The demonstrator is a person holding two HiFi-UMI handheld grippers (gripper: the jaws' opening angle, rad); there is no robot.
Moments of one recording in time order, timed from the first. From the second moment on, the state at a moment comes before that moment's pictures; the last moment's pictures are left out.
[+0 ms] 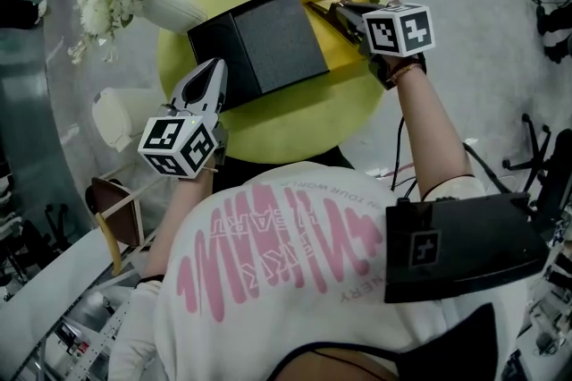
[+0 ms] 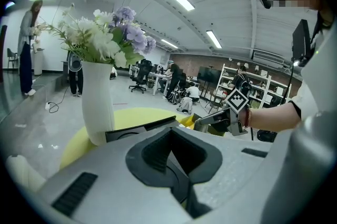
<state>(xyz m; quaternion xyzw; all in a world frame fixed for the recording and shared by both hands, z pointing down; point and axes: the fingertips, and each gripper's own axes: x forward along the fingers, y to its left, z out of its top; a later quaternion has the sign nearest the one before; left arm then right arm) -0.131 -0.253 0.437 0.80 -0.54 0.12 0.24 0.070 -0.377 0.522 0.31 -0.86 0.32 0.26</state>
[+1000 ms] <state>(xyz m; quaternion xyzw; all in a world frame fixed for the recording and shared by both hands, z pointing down) -0.152 -0.255 0.433 0.80 -0.55 0.09 0.24 0.062 -0.366 0.541 0.30 -0.84 0.34 0.30</state>
